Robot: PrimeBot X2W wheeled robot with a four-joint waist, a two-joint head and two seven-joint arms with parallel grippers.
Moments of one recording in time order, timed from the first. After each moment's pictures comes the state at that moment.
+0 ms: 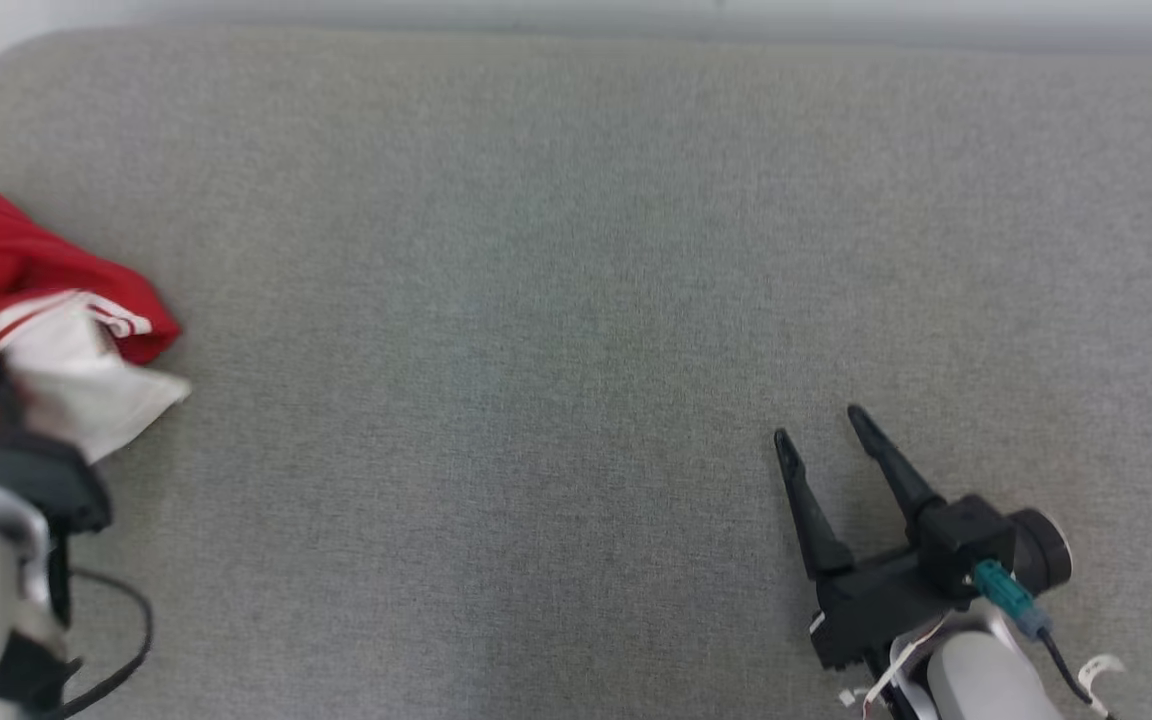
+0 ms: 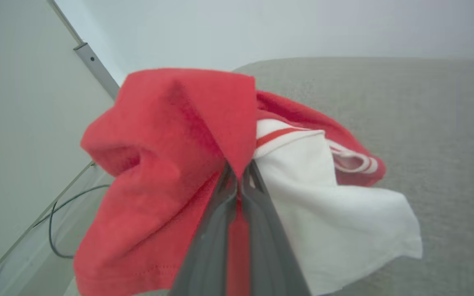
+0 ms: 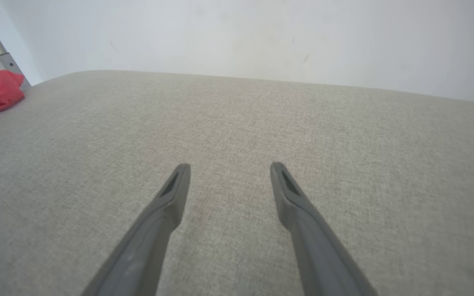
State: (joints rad) left arm -0.74 0.34 0.07 1.02 -0.21 -0.03 -0.26; right arm -0.27 -0.15 0.18 0.35 0.08 0.13 -0.26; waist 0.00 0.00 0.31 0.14
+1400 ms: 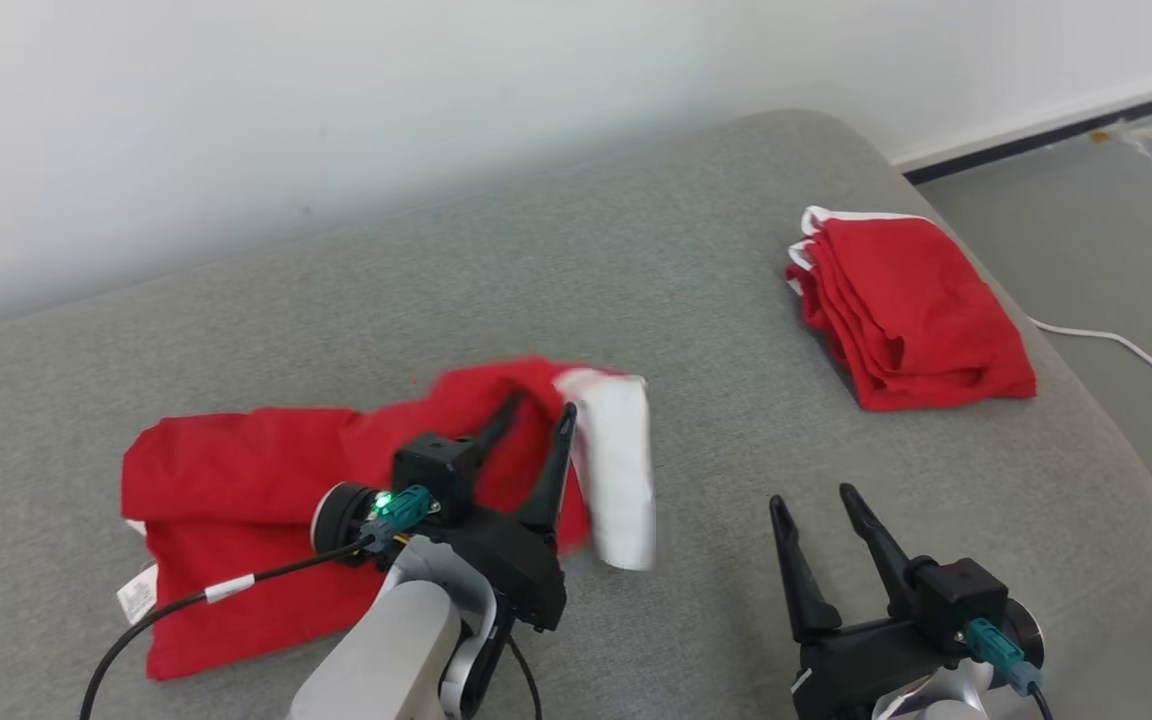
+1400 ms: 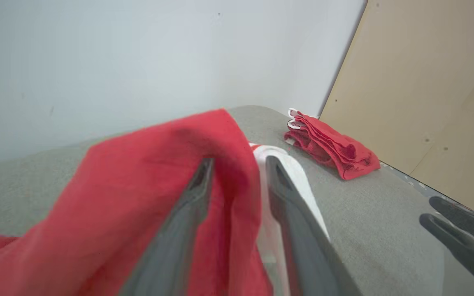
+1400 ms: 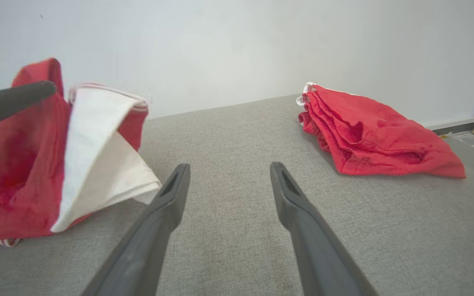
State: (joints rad) left arm -0.60 0.05 -0.63 0.68 -0.55 -0.02 -0.26; right arm -0.17 -0.05 0.12 0.39 0.14 0.13 -0.26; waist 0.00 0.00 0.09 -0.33
